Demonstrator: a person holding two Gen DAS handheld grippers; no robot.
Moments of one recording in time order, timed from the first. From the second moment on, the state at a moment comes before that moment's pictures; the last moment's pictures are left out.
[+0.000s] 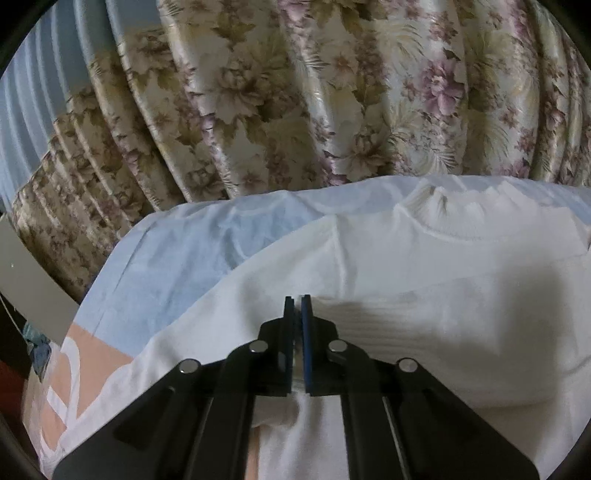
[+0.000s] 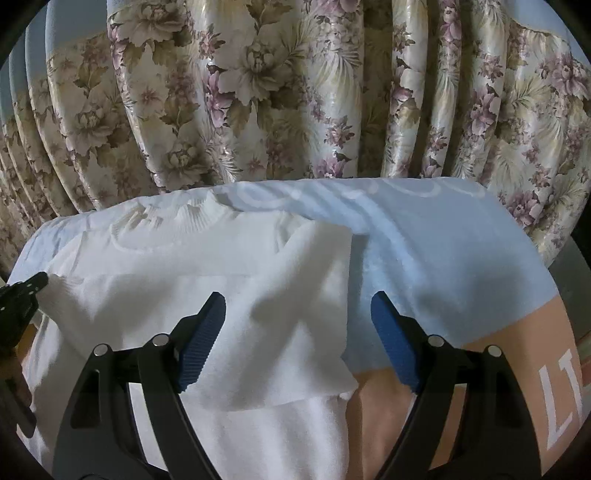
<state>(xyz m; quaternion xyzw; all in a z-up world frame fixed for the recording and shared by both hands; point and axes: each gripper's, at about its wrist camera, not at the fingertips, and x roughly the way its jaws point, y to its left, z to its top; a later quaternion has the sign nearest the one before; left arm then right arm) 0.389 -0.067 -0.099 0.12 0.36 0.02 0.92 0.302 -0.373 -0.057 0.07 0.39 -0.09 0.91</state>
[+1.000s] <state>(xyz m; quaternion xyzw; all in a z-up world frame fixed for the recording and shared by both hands) 0.200 0.085 -0.080 0.06 0.35 0.04 0.93 0.138 -0.259 -0.038 0.03 0.40 -0.02 0.92</state>
